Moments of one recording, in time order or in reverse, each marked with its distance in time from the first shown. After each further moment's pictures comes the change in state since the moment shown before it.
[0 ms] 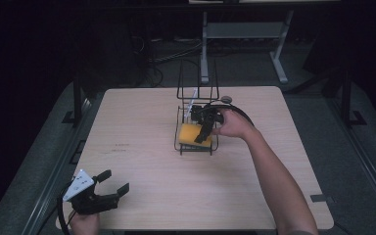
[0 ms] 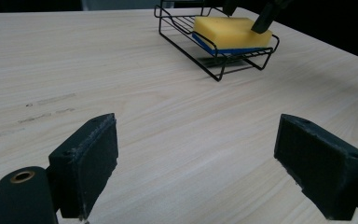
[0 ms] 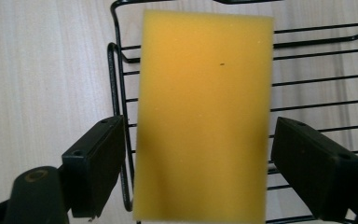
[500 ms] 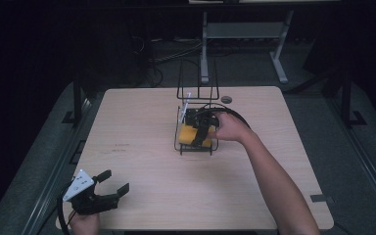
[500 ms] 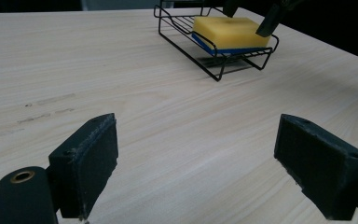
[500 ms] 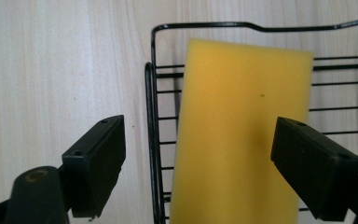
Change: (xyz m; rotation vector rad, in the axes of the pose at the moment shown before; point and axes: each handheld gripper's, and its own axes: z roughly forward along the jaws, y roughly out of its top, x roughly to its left) left arm 0.000 0.000 -0.001 0.001 0.001 0.004; right arm 0.020 0.015 0.000 0.004 0.015 -0.044
